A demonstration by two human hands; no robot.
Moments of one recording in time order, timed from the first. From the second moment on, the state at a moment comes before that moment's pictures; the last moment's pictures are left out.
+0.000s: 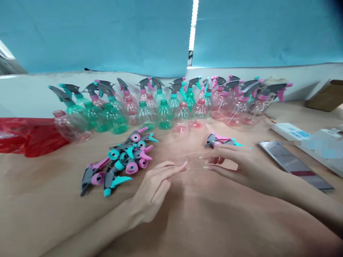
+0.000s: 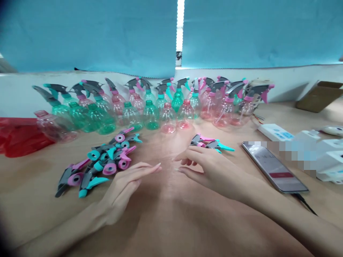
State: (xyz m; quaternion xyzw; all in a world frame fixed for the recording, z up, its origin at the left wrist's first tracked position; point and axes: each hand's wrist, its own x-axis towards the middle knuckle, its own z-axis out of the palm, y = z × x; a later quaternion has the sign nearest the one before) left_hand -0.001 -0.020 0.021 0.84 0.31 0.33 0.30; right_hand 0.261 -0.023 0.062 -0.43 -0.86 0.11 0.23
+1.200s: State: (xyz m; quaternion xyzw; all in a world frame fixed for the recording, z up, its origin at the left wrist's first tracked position) left_hand 0.155 0.095 0.000 0.93 0.29 0.22 0.05; right_hand 0.343 0.022 0.007 -0.52 -0.83 0.00 0.18
